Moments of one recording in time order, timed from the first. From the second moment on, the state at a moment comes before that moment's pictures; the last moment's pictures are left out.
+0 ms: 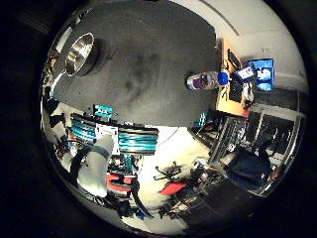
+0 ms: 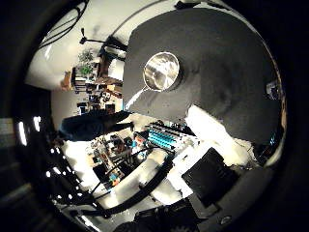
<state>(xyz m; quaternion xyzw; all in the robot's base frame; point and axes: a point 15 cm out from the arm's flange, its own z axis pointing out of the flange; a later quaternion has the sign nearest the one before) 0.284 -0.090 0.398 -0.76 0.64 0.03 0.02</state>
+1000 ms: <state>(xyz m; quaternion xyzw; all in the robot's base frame) 0.284 -0.218 0.492 -0.62 0.74 -0.06 0.23</state>
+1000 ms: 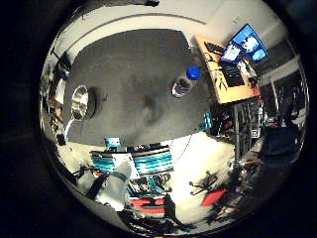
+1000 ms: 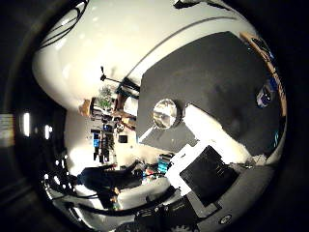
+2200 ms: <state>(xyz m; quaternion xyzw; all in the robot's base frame) 0.271 -0.437 0.388 -0.48 0.72 -0.05 0.50</state>
